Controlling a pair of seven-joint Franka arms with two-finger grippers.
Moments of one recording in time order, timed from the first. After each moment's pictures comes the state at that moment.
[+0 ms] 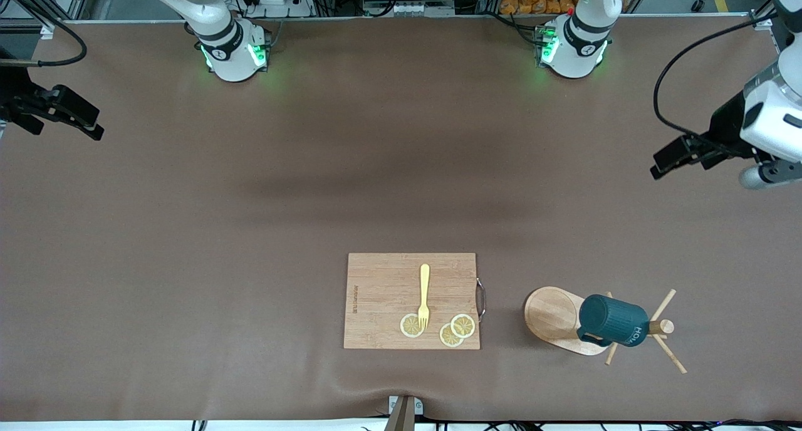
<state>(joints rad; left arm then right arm) 0.13 0.03 -0.23 -1.58 -0.04 1.64 -0.26 0.03 0.02 0.04 -1.39 -0.02 1.44 0.17</state>
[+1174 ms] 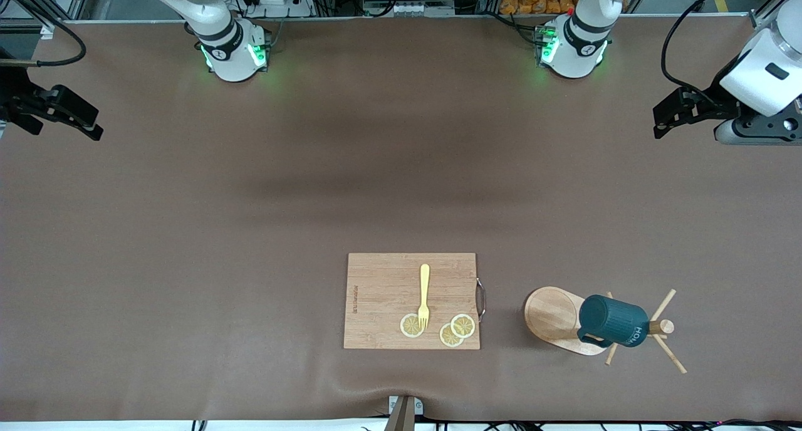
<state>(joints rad) -0.03 -0.01 -0.12 -1.52 0.01 1.51 -0.10 0.03 0.02 0.04 -1.39 -0.03 1.44 0.17</state>
